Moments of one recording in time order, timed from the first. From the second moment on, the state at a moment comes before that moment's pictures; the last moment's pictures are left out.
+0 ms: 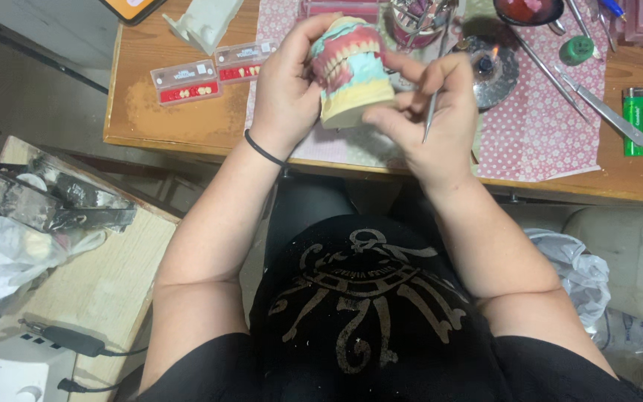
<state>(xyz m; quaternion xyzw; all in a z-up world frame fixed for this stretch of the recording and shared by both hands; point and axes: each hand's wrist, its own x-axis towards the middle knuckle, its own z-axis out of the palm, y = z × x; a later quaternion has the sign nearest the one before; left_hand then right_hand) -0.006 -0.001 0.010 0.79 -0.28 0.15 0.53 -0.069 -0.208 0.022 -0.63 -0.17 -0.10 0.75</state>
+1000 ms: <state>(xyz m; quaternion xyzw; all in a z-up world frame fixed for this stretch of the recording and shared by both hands) -0.002 -0.006 0.006 0.74 -0.29 0.19 0.58 -0.076 -0.195 0.041 -0.68 -0.15 -0.15 0.70</state>
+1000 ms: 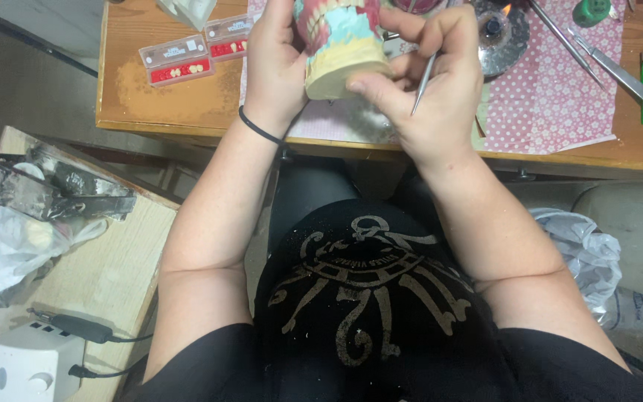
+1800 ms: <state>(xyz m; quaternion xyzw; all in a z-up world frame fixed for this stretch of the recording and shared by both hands) -0.019 -0.007 0.017 0.67 -0.27 0.16 0.67 -0.104 -0.185 0.029 -0.76 -0.29 -0.30 0.50</state>
